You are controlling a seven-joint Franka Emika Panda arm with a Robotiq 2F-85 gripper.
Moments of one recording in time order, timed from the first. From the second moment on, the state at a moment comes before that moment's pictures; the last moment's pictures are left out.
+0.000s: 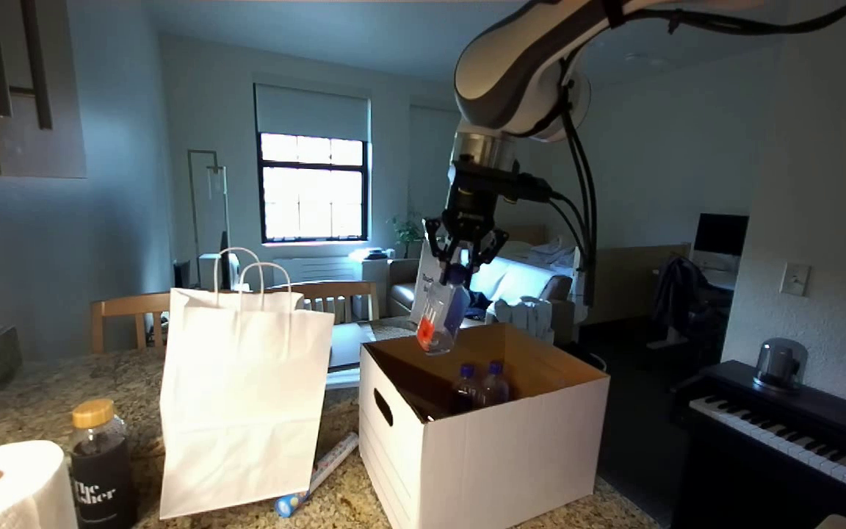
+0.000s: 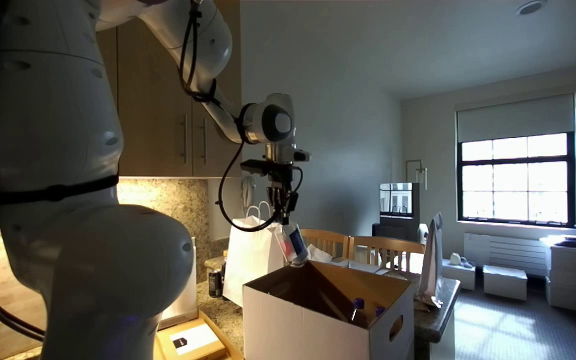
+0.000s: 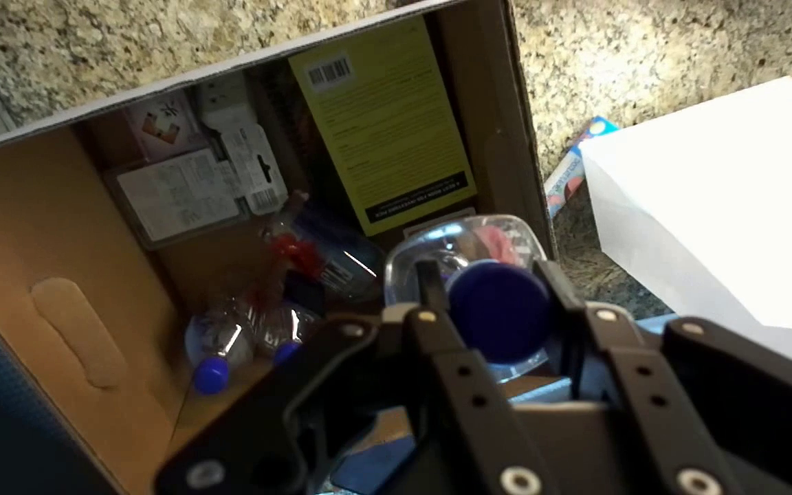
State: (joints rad) arm 0.10 -0.24 0.12 -2.28 0.12 2.19 0.51
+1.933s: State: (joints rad) arm 0.09 -0.09 0.05 -2.31 0.18 2.21 0.41
